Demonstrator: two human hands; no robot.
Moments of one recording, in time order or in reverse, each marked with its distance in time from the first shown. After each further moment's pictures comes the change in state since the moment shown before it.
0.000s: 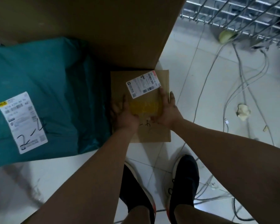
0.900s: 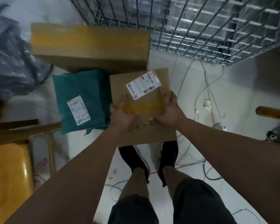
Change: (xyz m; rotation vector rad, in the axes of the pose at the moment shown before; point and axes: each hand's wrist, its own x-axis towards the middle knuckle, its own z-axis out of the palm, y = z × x) left_hand -0.201 0.061 -0.185 -0.274 -0.165 0.015; right_hand -0.217 -0.077 -0.171 0.111 -0.004 -0.102
